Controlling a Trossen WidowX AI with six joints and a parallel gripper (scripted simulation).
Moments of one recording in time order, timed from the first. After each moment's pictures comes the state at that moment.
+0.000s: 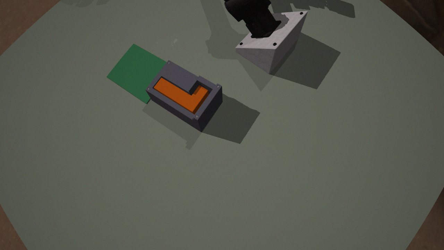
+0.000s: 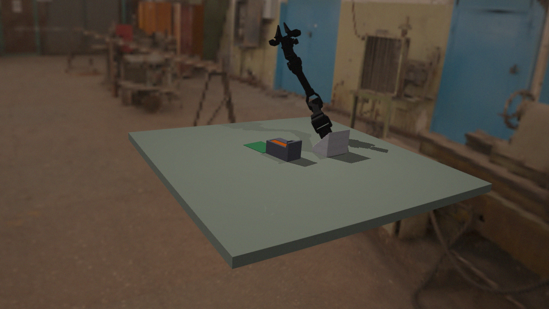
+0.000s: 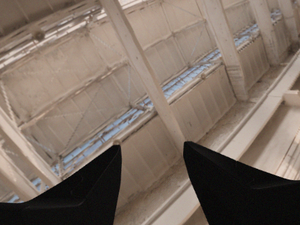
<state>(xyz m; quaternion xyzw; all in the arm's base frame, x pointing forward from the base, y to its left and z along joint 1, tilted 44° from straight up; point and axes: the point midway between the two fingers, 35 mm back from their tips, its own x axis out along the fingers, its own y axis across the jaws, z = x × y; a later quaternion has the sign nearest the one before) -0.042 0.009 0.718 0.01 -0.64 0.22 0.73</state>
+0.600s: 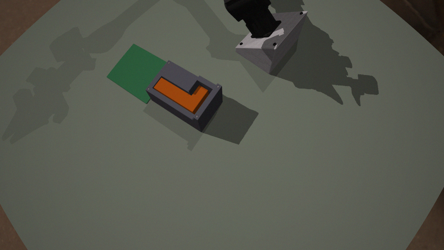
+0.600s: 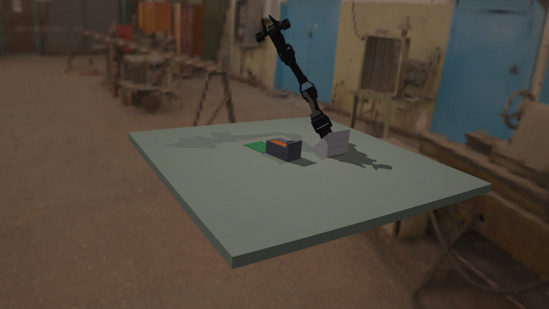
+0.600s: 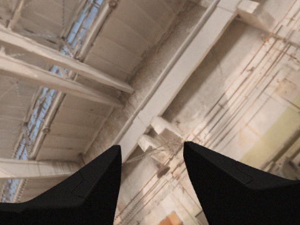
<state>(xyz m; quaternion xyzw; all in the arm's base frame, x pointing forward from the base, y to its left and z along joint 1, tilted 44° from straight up) 0.196 0.145 0.614 0.04 -0.27 0.30 0.91</state>
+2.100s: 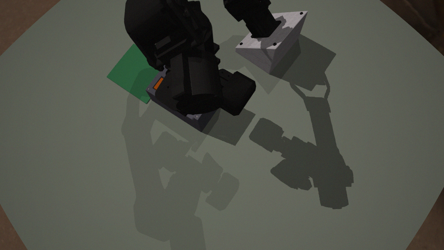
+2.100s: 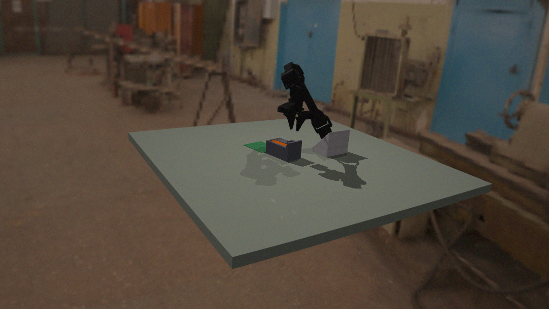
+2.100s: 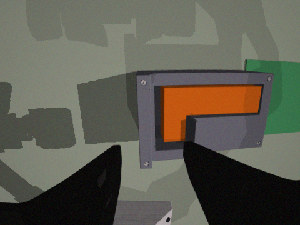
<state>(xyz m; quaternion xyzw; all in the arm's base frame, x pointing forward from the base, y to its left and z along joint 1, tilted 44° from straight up) 0.258 0.080 0.077 -0.27 0.67 -0.25 0.65</state>
